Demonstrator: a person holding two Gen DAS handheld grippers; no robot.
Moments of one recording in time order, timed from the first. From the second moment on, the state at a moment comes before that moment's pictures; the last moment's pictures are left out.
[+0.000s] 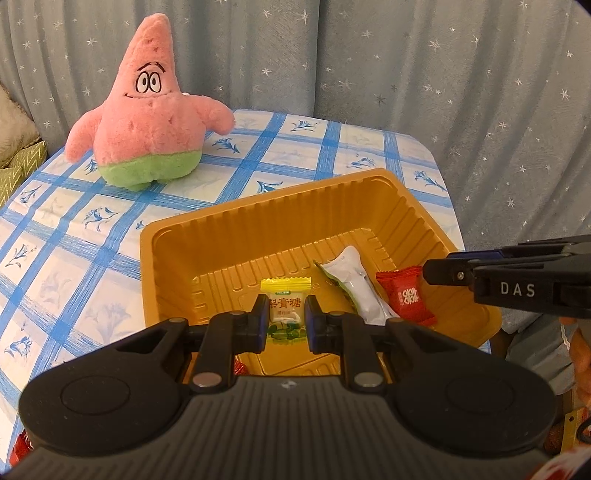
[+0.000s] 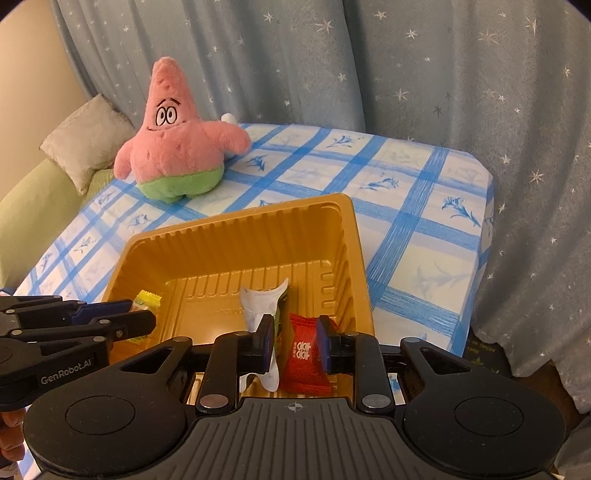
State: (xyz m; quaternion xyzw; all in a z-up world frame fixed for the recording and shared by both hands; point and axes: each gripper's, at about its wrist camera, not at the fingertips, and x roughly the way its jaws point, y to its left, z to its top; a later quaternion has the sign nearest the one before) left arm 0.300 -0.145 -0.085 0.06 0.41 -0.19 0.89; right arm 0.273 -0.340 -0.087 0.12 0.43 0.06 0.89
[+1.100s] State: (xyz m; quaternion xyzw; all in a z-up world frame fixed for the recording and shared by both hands) left arm 0.237 -0.088 -0.052 0.04 0.41 -0.18 0.89; right arm 0.209 -0.335 -0.052 0.17 0.39 0.07 0.90
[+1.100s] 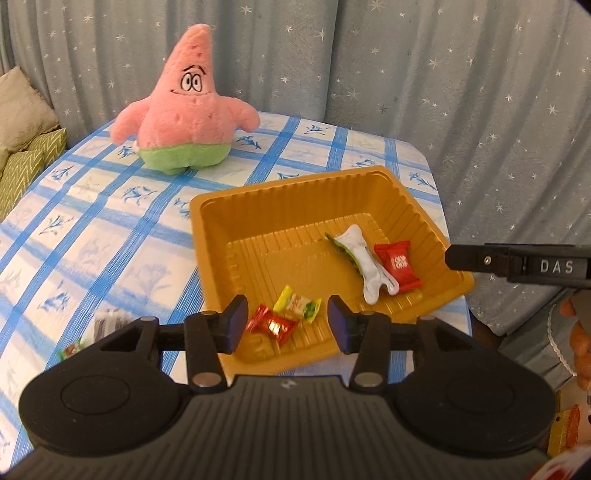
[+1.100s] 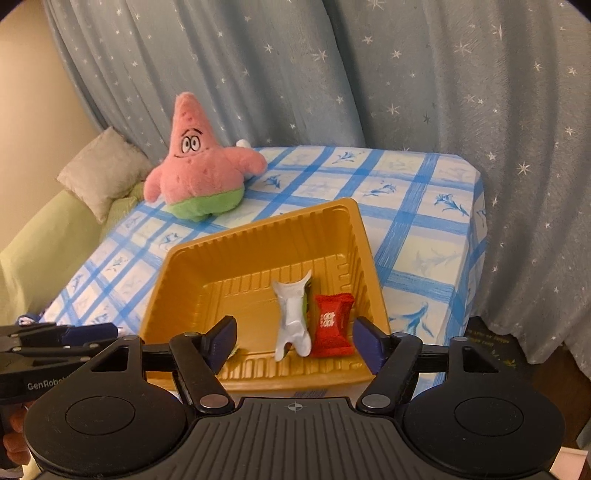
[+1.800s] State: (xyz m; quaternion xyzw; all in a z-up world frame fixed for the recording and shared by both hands) left arm 0.144 -0.021 -0.038 0.02 0.42 -0.15 0.90; right arm 0.136 -0.296 -0.031 0.16 0.39 0.10 0.90
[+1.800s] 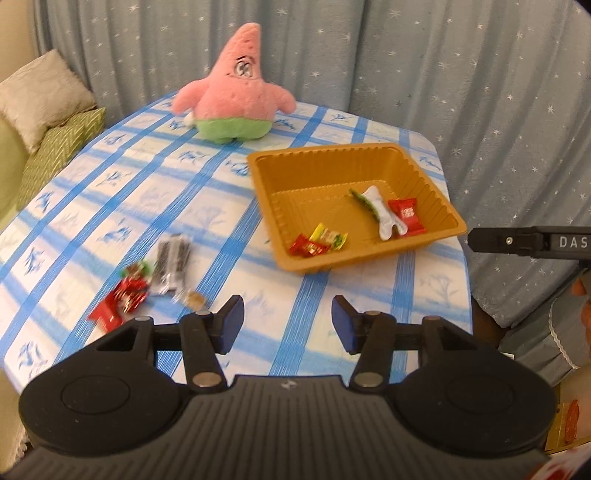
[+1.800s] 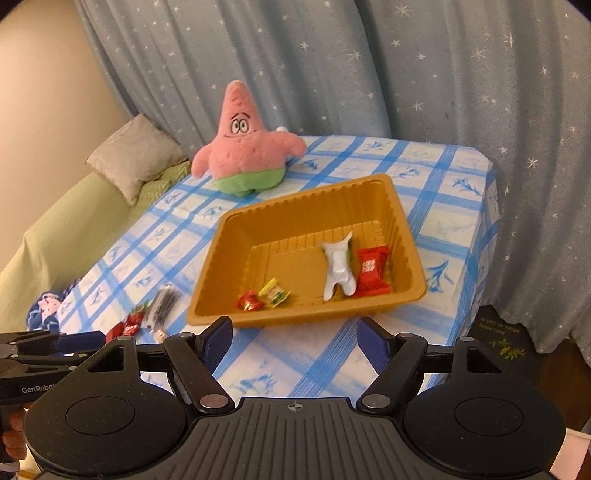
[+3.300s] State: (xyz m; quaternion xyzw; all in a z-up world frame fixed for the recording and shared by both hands) left arm 0.104 0.104 -0.065 -0.04 0.45 -0.02 0.89; right arm 0.132 -0.113 -0.081 0.08 0.44 0.26 0.86
